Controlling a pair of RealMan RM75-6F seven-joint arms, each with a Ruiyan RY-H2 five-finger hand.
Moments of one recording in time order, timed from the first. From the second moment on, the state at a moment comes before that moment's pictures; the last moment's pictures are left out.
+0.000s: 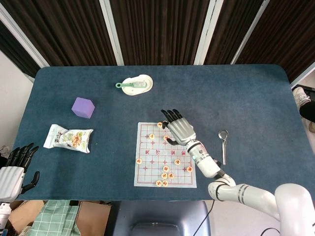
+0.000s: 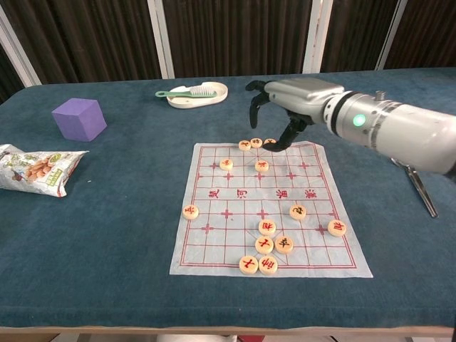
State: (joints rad) left arm -0.12 -1.11 0.00 -1.53 1.58 1.48 -0.09; right arm 0.85 -1.73 0.32 -1.19 -1.19 0.80 -0.37
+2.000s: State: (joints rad) left arm -0.13 -1.09 0.01 -1.54 1.59 1.46 -0.12; right arm 1.04 -1.99 0.31 -0.84 -1.05 0.74 -0.39
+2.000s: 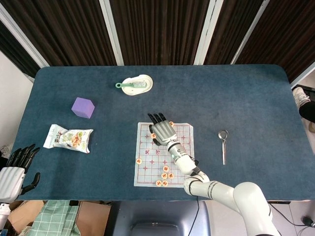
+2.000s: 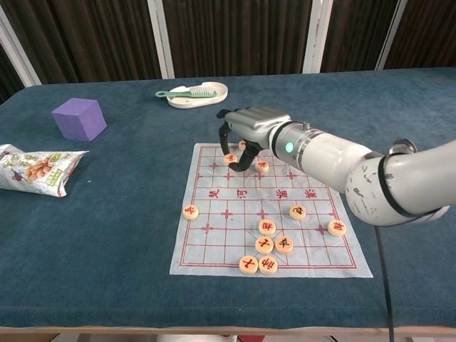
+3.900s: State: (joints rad) left arm -0.12 -1.12 0.02 -1.54 1.62 1.49 -0.07; right arm 0.64 -1.37 0.04 -1.70 -1.26 1.13 -0.44
